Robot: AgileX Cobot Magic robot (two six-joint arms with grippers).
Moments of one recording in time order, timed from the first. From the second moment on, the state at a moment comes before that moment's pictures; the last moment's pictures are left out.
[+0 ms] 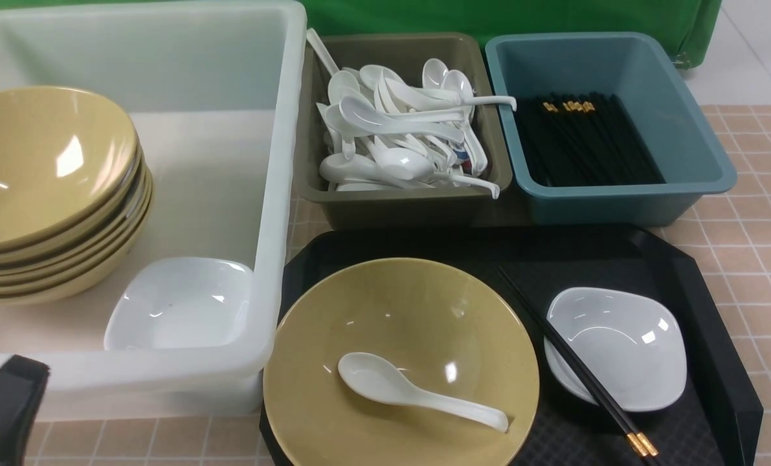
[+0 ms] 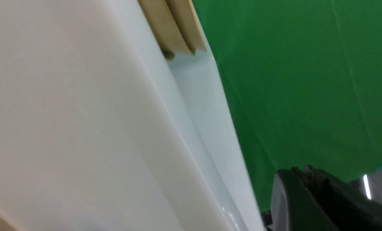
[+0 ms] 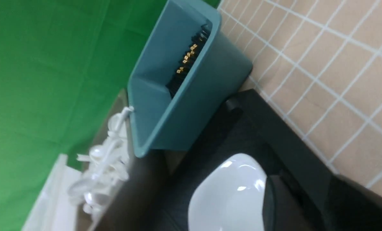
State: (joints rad) right arm 0.02 -0.01 0.03 -0.02 0.31 1.04; left arm 0.00 -0.01 0.01 -0.95 0.16 -0.18
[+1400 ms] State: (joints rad) right arm 0.44 1.36 -0.96 -0.02 0.92 -0.16; left arm -0.61 1.33 -1.18 -0.14 0.89 0.30
